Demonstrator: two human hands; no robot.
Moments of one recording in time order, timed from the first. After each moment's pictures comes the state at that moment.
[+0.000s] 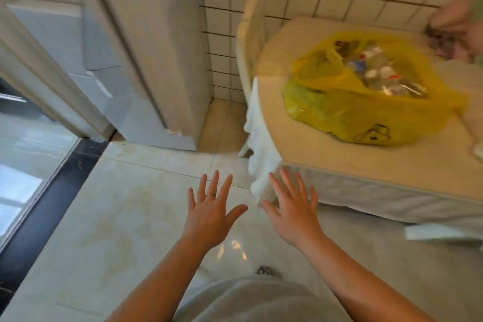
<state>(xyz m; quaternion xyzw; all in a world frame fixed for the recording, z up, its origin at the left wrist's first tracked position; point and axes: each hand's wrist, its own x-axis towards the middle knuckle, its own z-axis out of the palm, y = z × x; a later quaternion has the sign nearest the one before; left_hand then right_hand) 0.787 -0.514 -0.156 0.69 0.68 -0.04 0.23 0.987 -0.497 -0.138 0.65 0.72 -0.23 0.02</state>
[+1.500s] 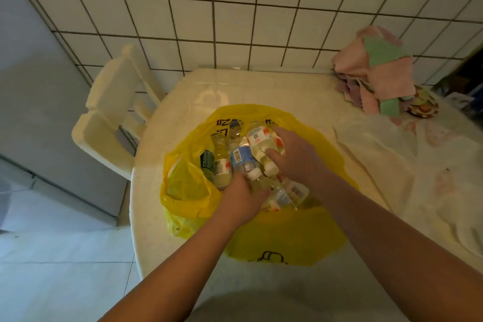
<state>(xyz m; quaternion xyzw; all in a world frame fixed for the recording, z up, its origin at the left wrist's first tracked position) 1.145 -0.139 -0.092 0.55 0.60 0.22 0.54 1.303 -0.086 -0.064 0.70 0.67 -0.21 -0.14</state>
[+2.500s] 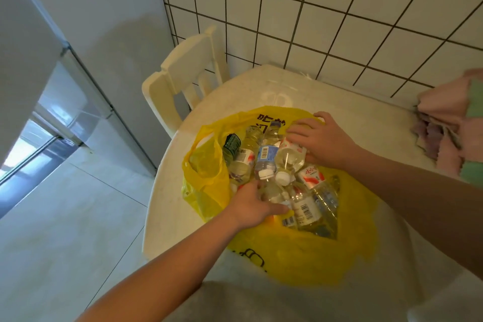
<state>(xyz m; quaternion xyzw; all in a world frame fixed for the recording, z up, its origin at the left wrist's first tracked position) 1.174 -0.160 -0.109 0.40 0.64 0.28 0.59 1.350 0.020 -0.075 0.23 0.96 0.15 0.04</state>
